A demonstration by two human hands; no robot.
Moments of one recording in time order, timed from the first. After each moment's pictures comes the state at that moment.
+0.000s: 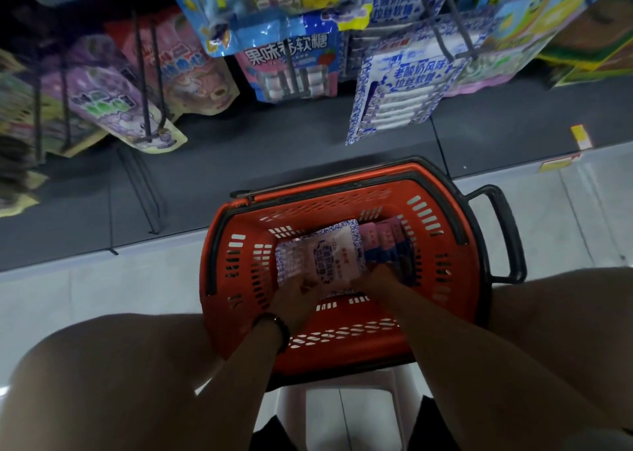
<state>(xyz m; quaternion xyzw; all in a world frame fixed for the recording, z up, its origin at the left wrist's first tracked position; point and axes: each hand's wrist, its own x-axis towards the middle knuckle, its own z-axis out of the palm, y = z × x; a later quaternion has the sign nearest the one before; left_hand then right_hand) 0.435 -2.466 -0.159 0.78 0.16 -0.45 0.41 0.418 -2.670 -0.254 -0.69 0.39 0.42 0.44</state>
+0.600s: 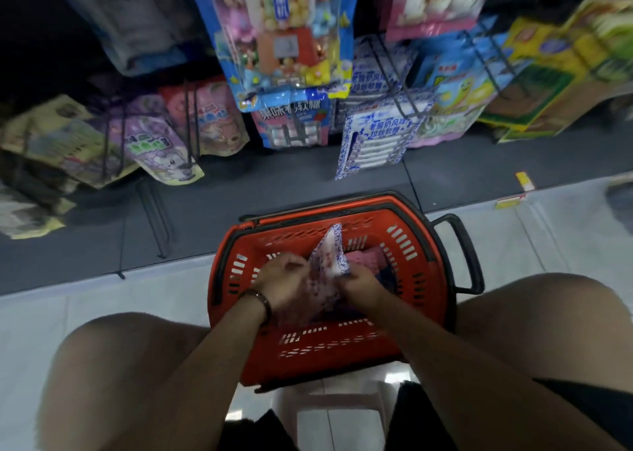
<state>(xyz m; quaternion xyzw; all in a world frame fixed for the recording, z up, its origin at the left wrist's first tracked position) 0.479 -2.471 -0.075 0.82 0.12 -0.35 0.43 0.420 -2.659 -0.144 -0.71 0.28 0.28 0.58</state>
